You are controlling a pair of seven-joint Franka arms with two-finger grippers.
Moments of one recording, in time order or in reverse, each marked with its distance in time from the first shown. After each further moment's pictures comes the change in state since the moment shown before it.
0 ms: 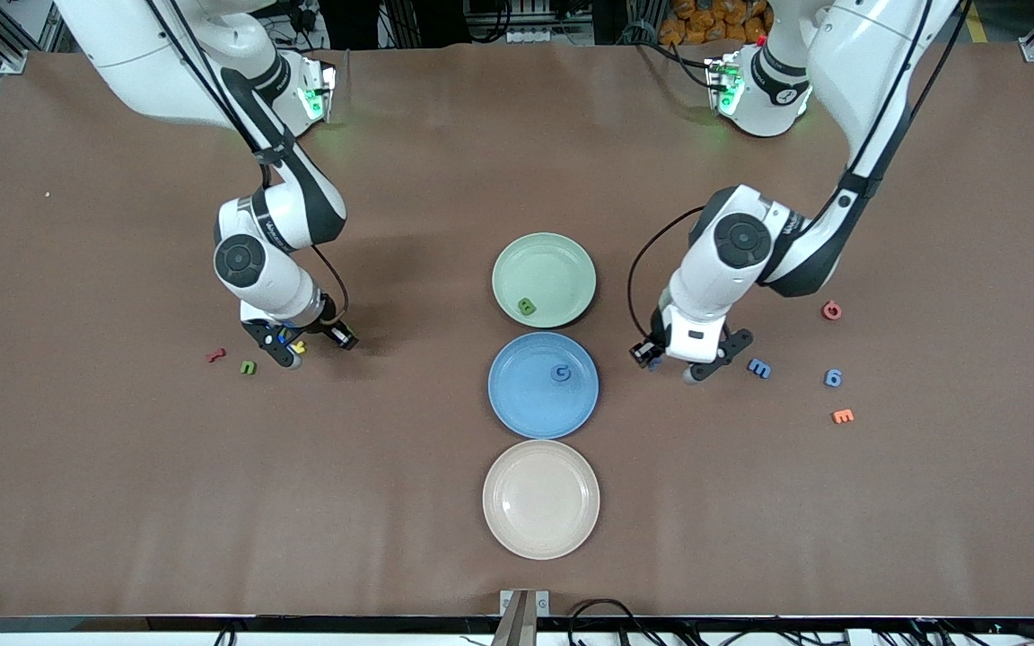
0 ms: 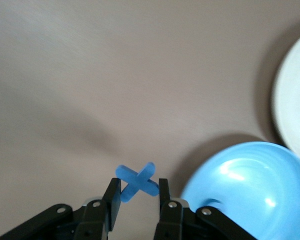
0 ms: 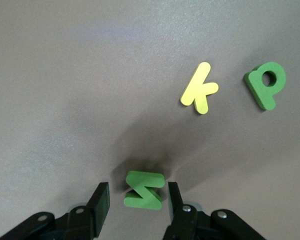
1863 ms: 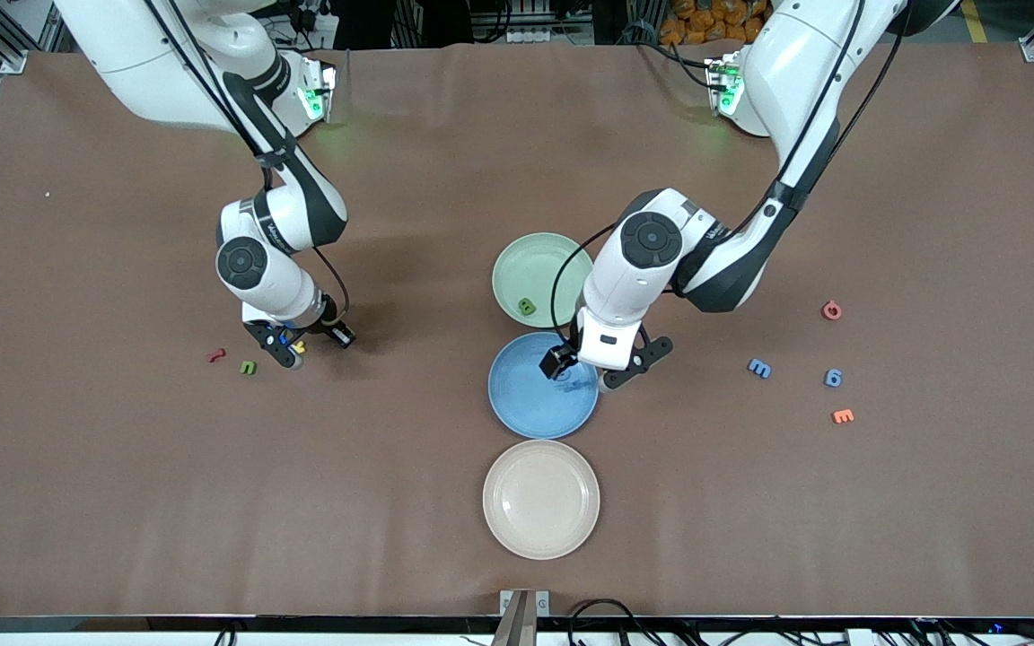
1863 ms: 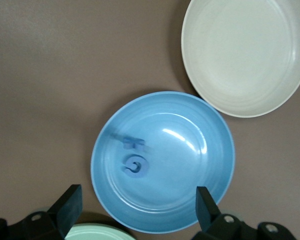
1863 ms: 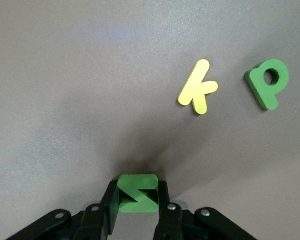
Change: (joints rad) left arm -0.197 0.138 0.029 0.326 -0.001 -0.164 -0.065; right arm 0.000 0.014 -0.002 0.000 0.000 0.008 0.000
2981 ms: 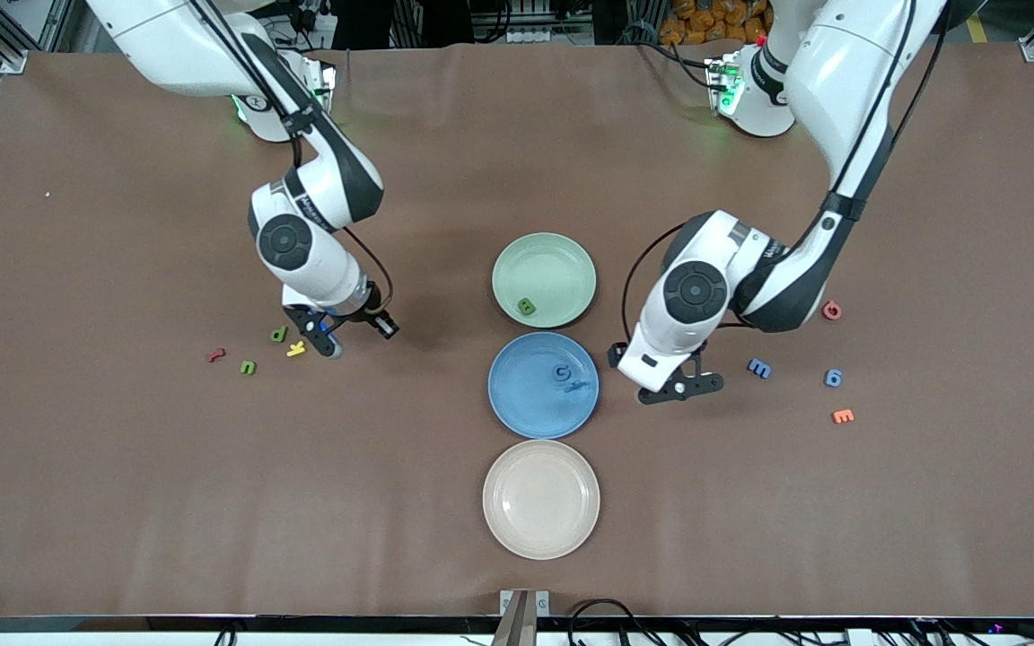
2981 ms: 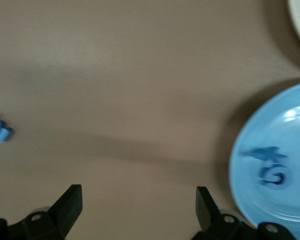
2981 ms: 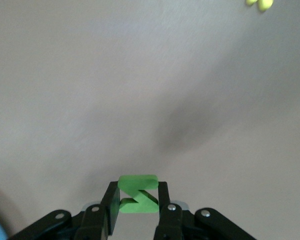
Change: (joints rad) left arm 0.115 -0.020 0.020 -0.004 0.064 -0.307 0.511; right arm 0.049 -0.046 0.124 0.121 0.002 -0.141 0.250
